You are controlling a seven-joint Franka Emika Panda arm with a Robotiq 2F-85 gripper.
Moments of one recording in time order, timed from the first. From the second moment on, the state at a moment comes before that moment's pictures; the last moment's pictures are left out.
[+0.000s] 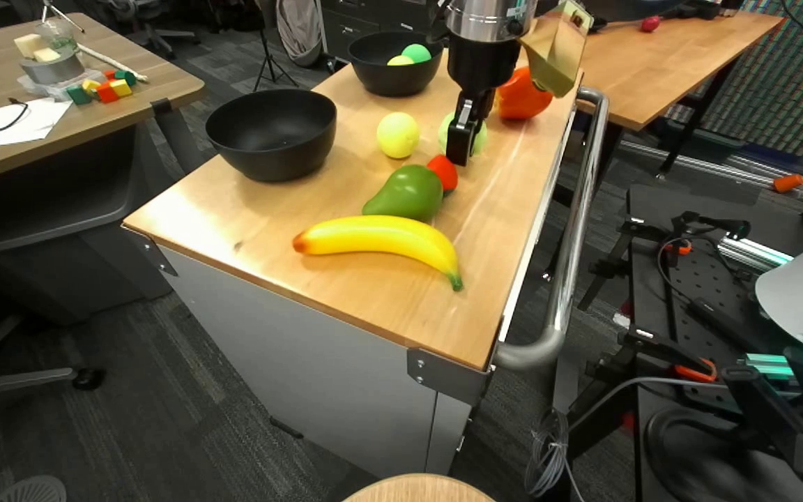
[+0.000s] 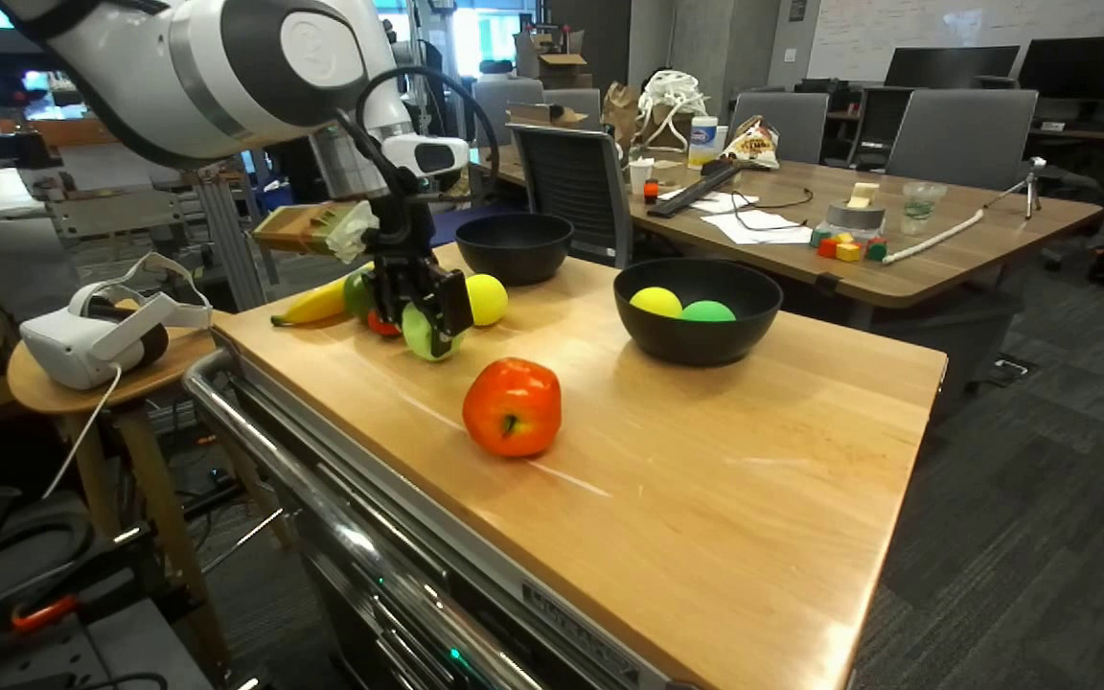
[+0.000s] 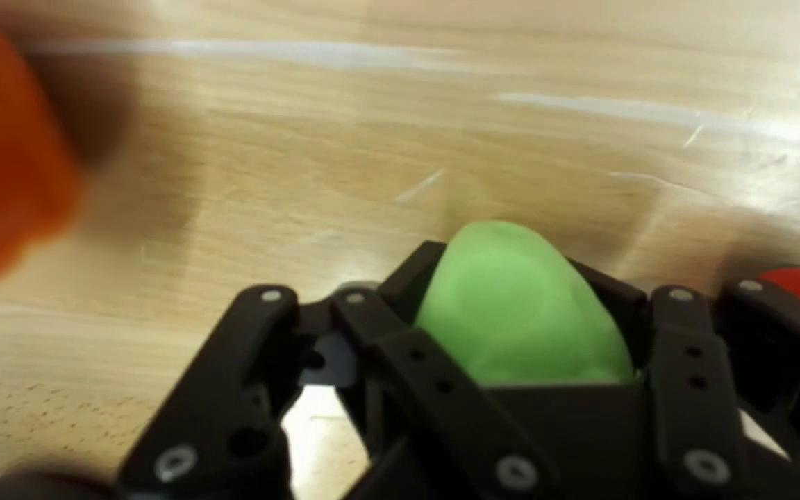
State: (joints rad) arm 0.04 0.03 0.03 -2.47 -0.36 2.53 0.32
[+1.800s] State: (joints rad) arm -0.10 0.07 -0.10 -2.27 -0.31 2.76 0.10
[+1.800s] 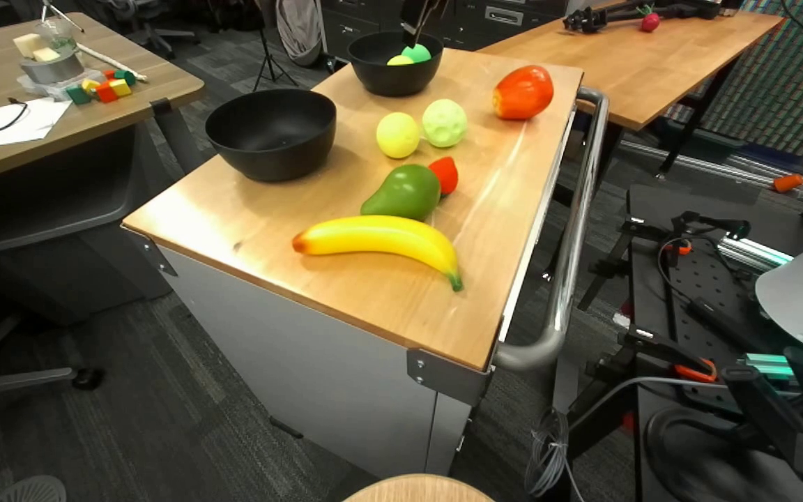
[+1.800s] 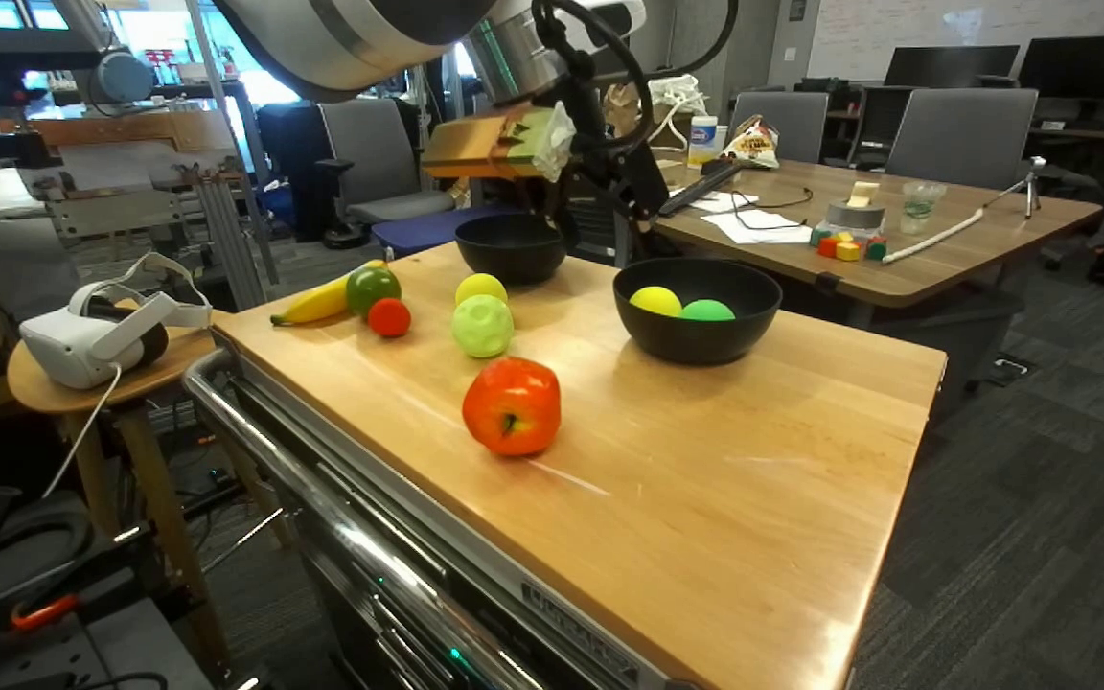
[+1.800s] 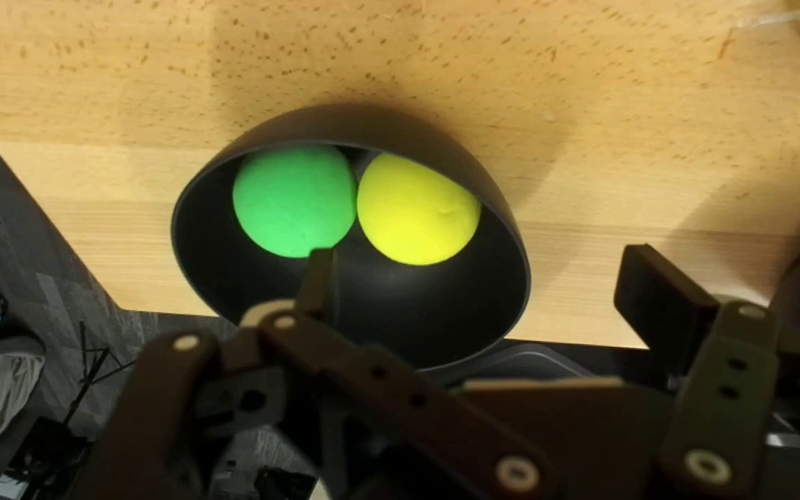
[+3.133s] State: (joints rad) arm -0.12 0.41 -0.17 -1.94 0.08 2.61 0.35
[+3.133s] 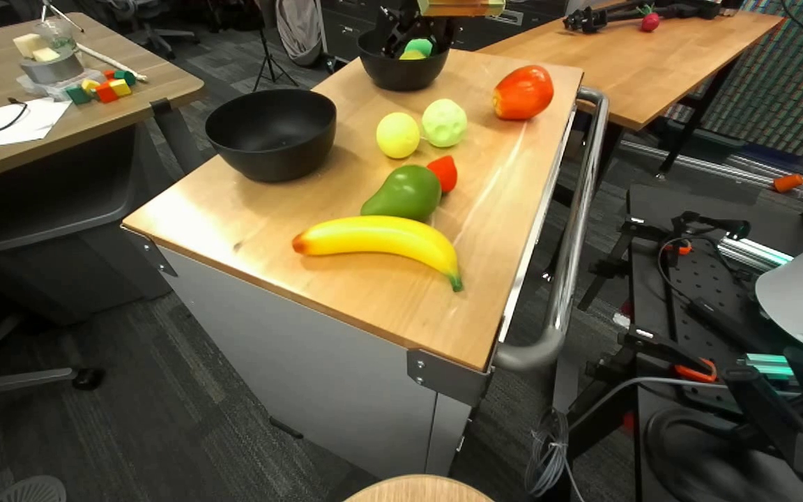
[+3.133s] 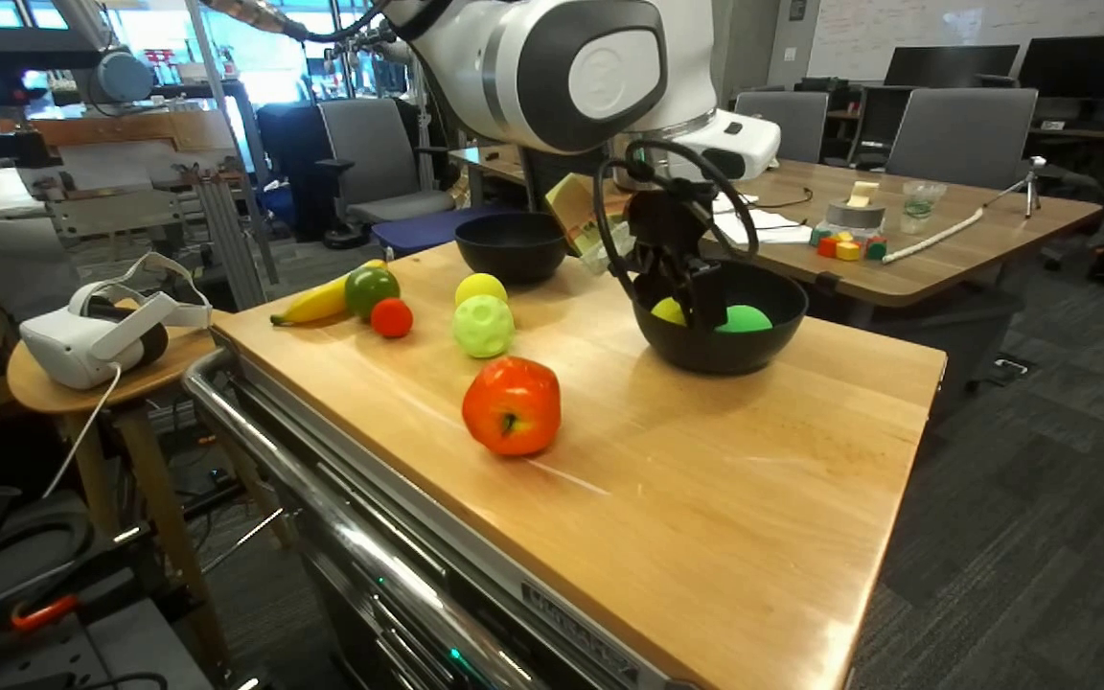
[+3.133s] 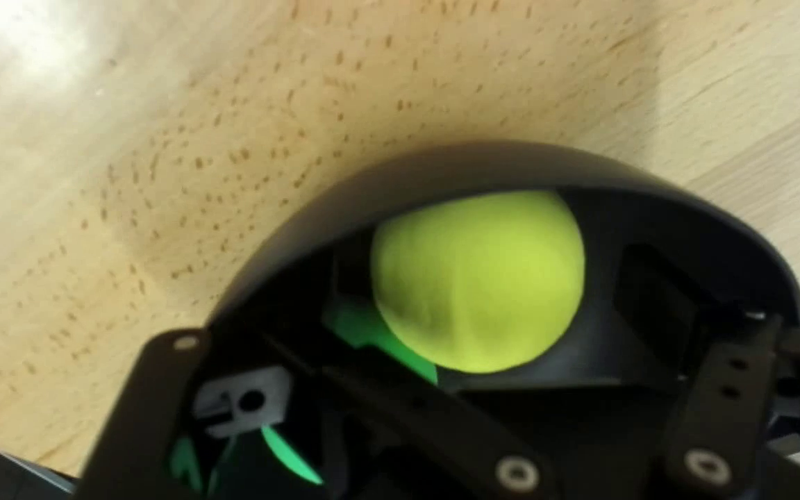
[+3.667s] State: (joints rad) arm -0.15 0.42 -0.18 -1.90 0.17 2.54 0.39
